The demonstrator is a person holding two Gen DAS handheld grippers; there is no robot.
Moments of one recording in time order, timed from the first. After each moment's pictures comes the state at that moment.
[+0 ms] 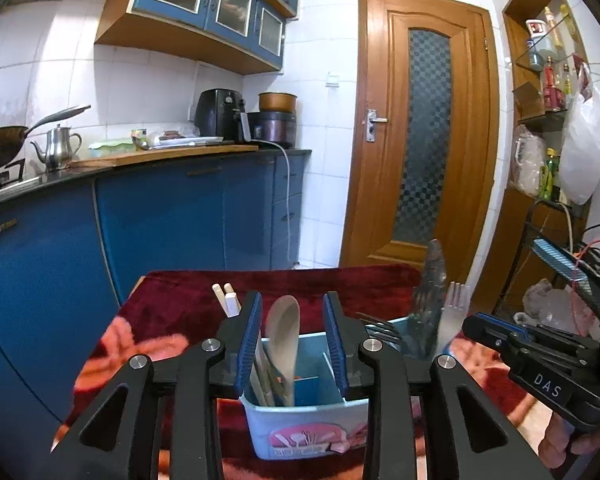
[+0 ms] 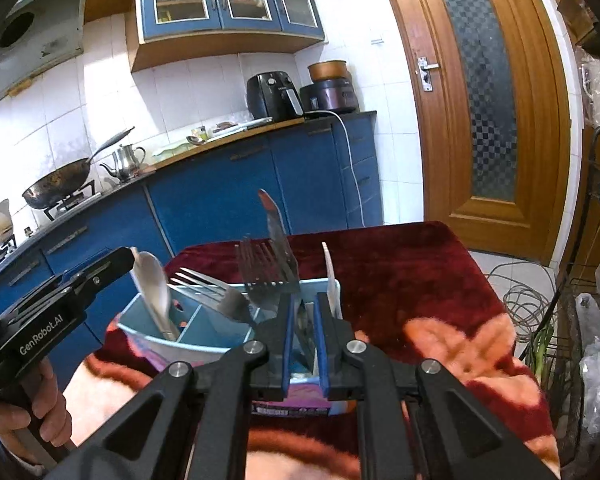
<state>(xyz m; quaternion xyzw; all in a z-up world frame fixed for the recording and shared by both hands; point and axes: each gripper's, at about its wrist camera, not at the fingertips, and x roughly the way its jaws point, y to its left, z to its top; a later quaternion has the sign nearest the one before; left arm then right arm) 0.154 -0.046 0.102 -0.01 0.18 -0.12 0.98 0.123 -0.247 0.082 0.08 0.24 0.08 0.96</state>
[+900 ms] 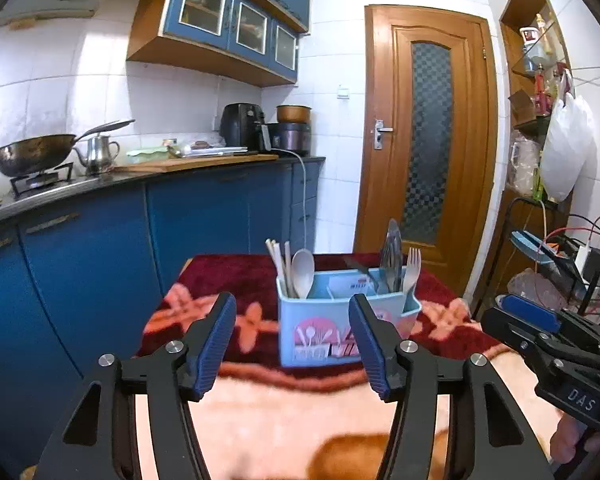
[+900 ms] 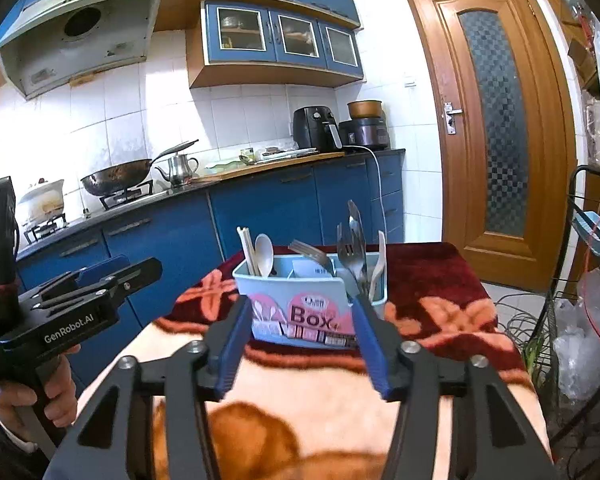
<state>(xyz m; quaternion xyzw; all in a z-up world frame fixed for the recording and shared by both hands) 0.015 -0.012 0.119 -0.01 0.17 -0.09 0.98 -0.021 -0.211 0.102 0.04 0.18 0.12 0.98</state>
